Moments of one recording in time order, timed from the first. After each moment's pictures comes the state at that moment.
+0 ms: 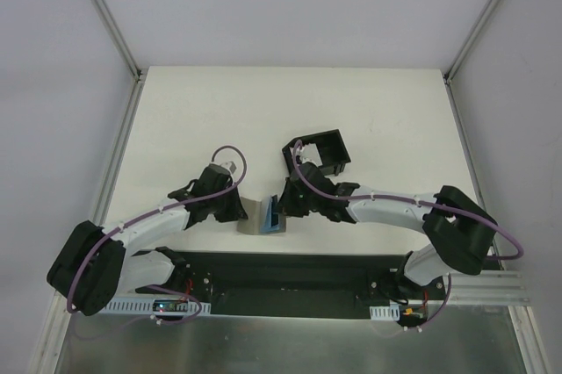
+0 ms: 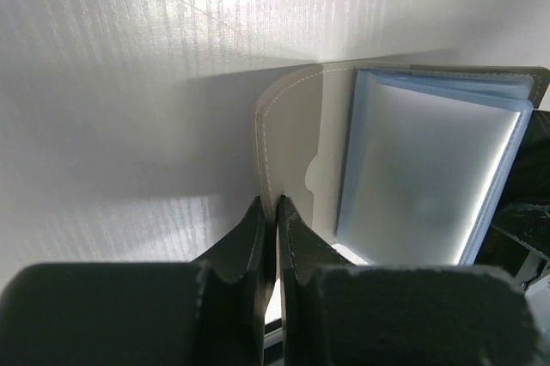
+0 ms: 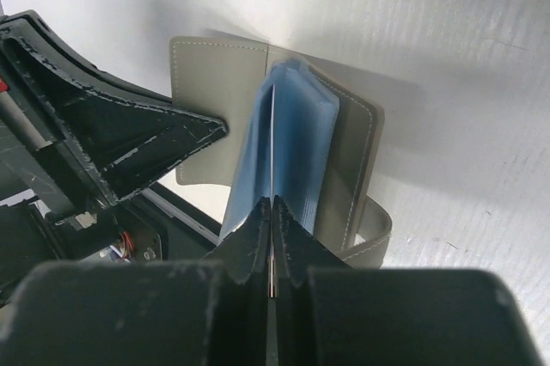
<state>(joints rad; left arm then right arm) -0.56 1.14 0.45 -0.28 0.18 -0.70 1.01 1.52 0.80 -0.06 -0.03 1.01</state>
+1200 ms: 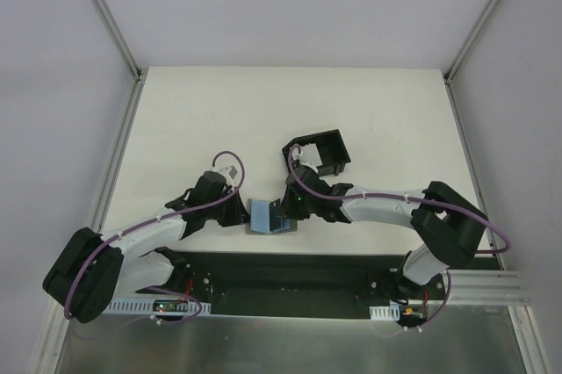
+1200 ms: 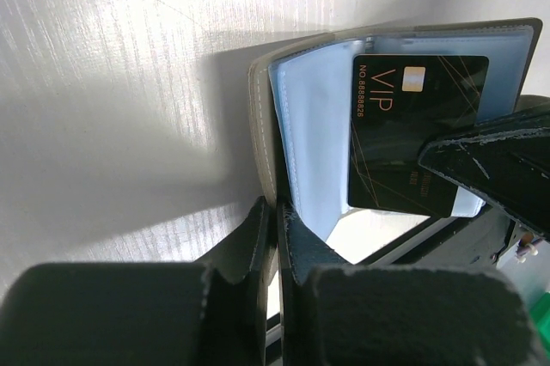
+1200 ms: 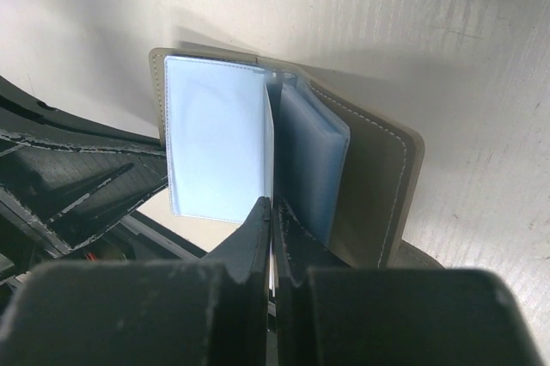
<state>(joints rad) -0.56 1.09 0.32 -0.09 0.28 -0.74 1.02 1.58 0.81 -0.09 0.01 1.02</state>
